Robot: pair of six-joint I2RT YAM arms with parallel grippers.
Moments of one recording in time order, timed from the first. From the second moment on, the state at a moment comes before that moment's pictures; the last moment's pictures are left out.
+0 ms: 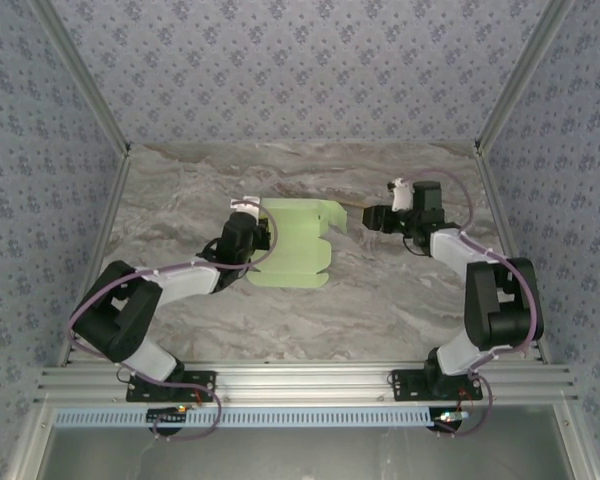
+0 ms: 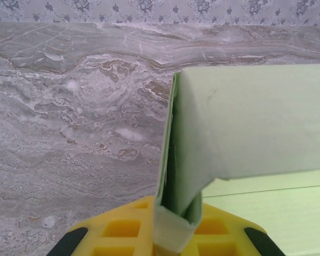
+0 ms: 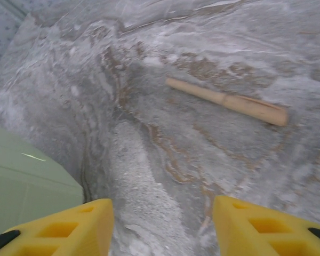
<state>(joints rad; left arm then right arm) -0.62 1.55 0.70 0.39 -0.31 -0.31 0.12 1.57 0.86 0.03 -0.53 0.18</state>
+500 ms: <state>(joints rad) -0.62 1.55 0.70 0.38 -0.30 -0.31 0.25 1.59 0.89 0.03 -0.69 0.03</state>
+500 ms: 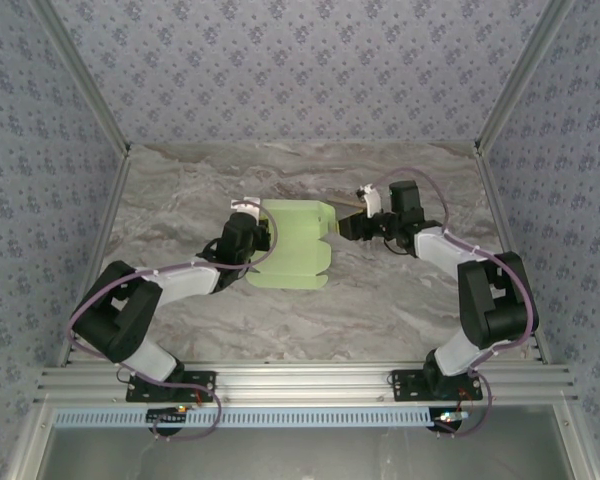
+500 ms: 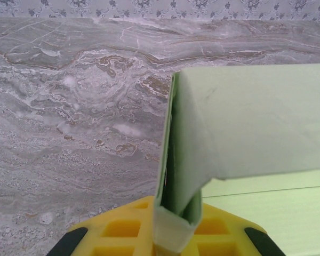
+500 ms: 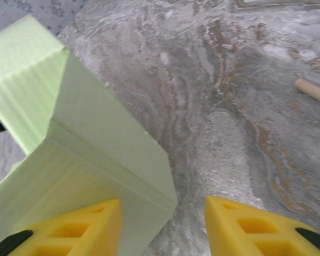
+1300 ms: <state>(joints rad) -0.62 1.55 0.70 0.36 -0.28 -0.32 0.37 1.63 0.95 0.03 -0.71 -0.05</state>
